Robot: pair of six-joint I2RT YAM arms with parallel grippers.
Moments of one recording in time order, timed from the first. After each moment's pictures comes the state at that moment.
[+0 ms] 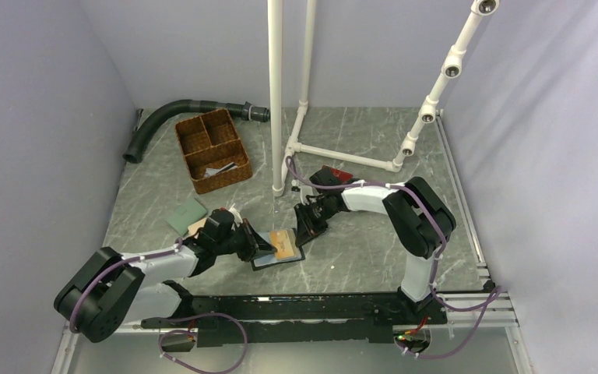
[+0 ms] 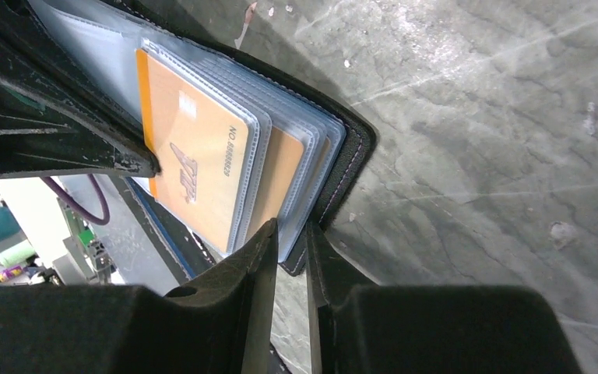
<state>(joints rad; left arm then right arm) -0.60 1.22 0.24 0.34 0.40 -1.20 0.63 1.86 1.00 -0.35 -0.71 0.23</state>
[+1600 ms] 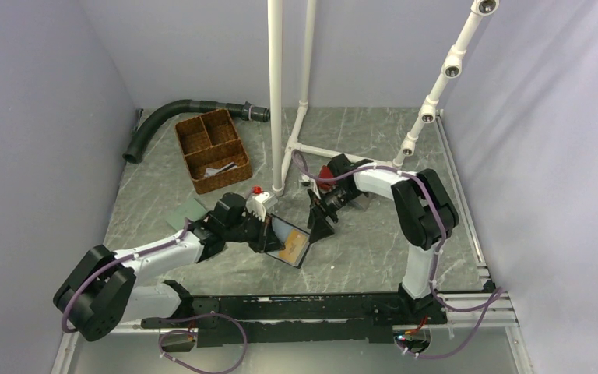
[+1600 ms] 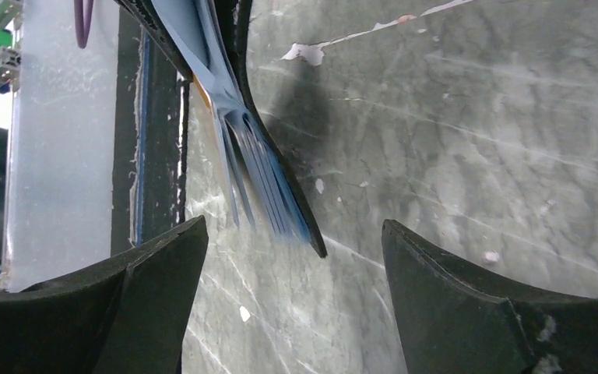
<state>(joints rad) -0.67 1.20 0.47 0.13 0.57 -0.38 0.47 1.88 1.15 -0.75 -1.08 -0.75</state>
